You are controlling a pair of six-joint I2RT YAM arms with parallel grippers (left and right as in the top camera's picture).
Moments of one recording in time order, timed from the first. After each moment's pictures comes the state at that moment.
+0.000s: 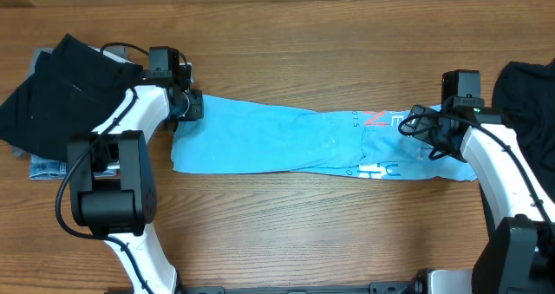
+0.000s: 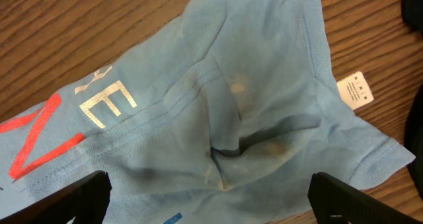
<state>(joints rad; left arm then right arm) 0.01 2.04 1.34 -0.53 0.05 -0.05 -0.09 1.56 1.06 -0.75 0.11 0.38</state>
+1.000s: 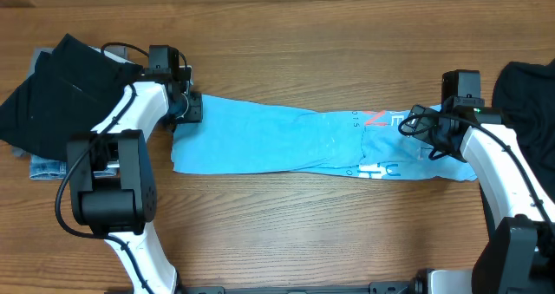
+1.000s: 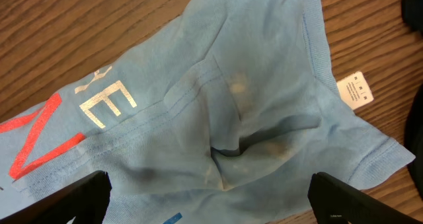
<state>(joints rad) 0.01 2.05 1.38 -0.63 0.05 -0.05 -0.09 1.56 1.06 -0.75 0.11 0.38</state>
